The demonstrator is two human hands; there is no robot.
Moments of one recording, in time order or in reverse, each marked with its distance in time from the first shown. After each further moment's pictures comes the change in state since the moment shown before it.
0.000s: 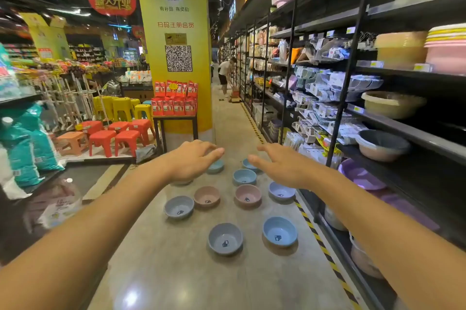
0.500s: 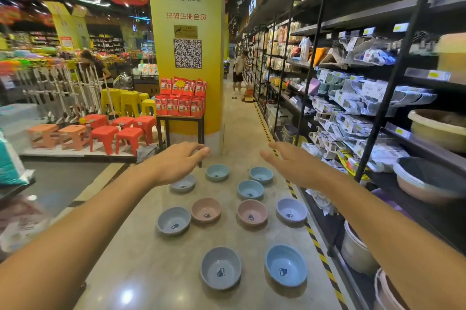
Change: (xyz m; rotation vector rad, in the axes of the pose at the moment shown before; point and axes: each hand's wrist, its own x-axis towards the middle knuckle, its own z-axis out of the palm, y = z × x) left_hand 0.273 -0.104 0.017 -0.067 0.080 -0.097; right_hand 0.273 0.146 -0.031 0.042 0.011 0.013
